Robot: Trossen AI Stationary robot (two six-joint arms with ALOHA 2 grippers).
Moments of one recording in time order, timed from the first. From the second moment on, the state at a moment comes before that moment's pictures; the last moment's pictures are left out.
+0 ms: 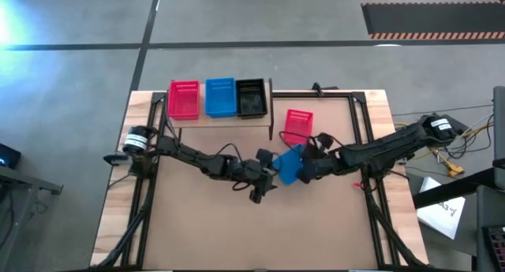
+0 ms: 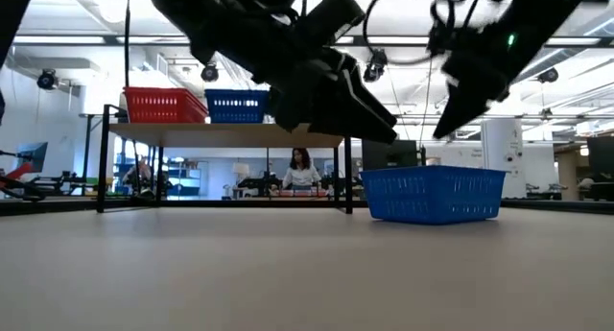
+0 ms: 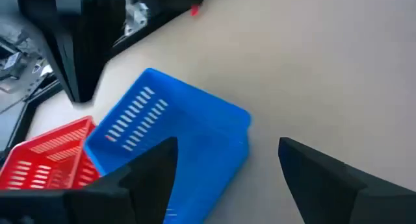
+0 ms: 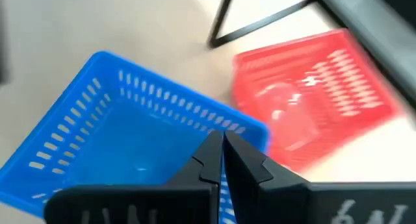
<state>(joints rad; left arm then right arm) -0.15 1.88 1.13 0.26 -0.16 0.43 0.23 1.31 0.77 -0.55 0.61 0.56</state>
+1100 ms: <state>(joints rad) -0.20 1.94 1.27 0.11 -0.04 0.37 0.91 1.60 0.80 -0.48 1.03 1.14</state>
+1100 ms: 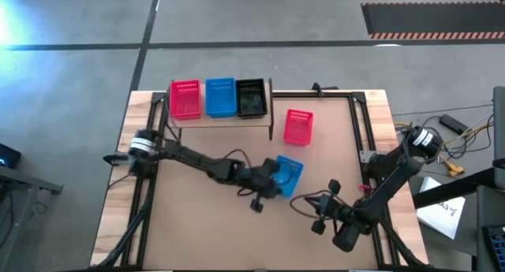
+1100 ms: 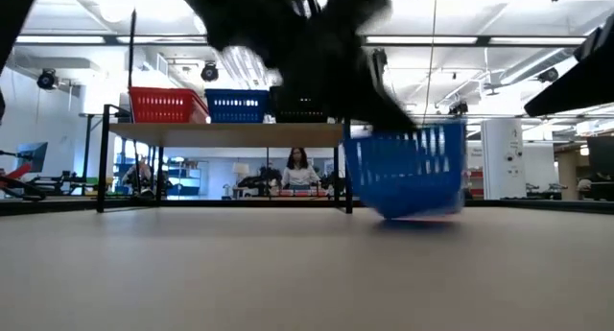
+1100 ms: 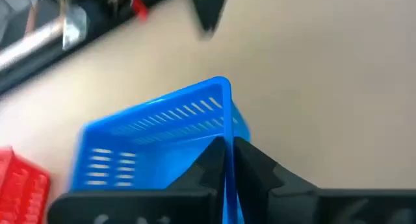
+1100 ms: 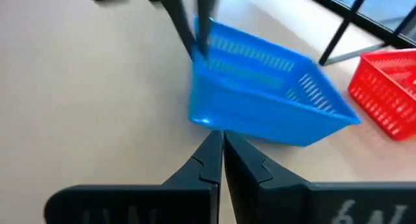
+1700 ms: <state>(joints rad) -0.34 1.31 1.25 -0.47 -0.63 0.31 0.95 1.61 0.84 -0.48 1.16 1.04</state>
